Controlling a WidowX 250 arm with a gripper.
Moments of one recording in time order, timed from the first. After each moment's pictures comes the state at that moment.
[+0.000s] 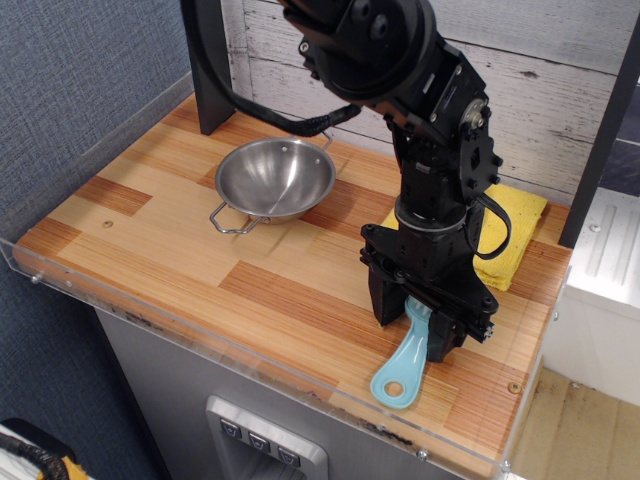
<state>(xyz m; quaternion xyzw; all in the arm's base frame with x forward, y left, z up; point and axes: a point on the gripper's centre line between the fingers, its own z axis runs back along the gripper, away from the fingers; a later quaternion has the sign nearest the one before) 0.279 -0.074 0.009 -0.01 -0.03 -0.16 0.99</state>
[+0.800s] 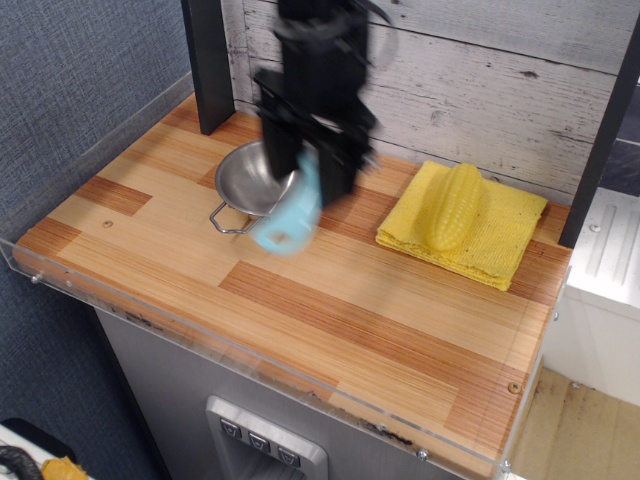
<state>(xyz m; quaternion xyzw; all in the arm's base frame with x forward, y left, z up) 0.286 0.031 0.109 0.00 -0.01 -0.14 0.99</state>
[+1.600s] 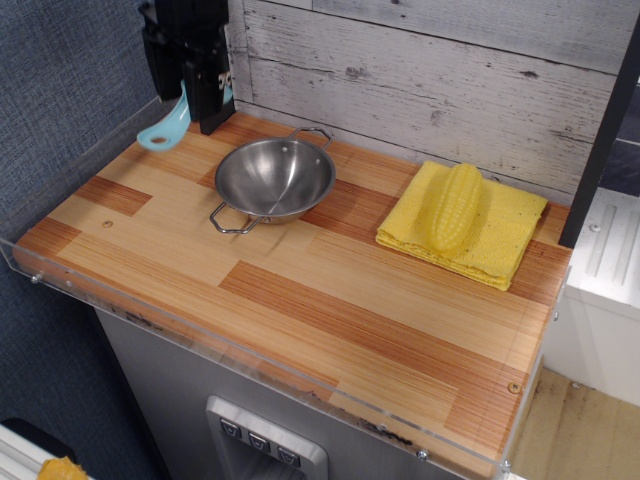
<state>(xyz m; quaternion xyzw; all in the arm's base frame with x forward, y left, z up) 0.348 0.164 0.077 0.03 0.00 -0.15 0.99</state>
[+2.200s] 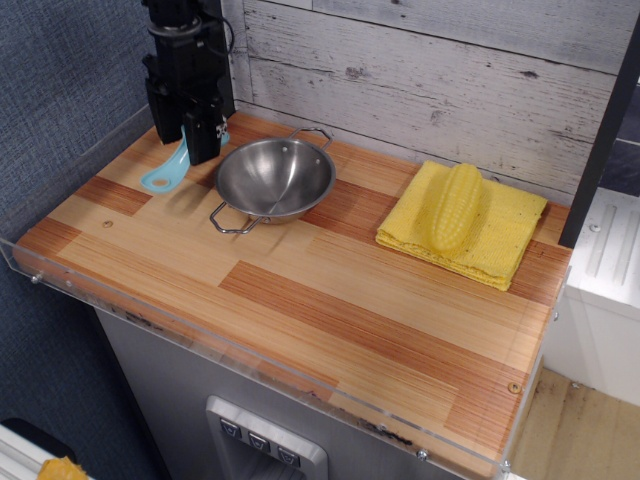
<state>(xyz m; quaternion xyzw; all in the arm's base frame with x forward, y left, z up) 0.348 0.172 0.036 0.03 0.00 -0.16 0.99</state>
